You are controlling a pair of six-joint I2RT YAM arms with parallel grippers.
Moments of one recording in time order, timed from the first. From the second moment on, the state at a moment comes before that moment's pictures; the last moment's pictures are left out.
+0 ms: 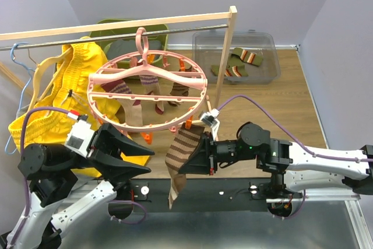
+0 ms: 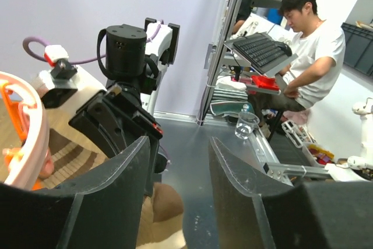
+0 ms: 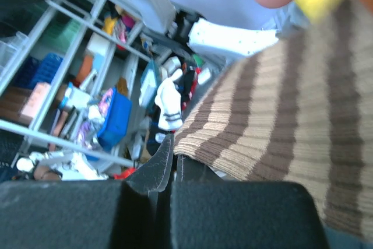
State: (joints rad) left arm -0.75 0.38 1.06 -0.21 0.80 -0.59; right arm 1.37 1.00 0.87 0.12 -0.27 0.87
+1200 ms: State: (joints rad) left arm -0.75 0.39 0.96 -0.35 0.78 -0.57; right arm 1.41 1.05 0.97 0.31 -0.23 0.83
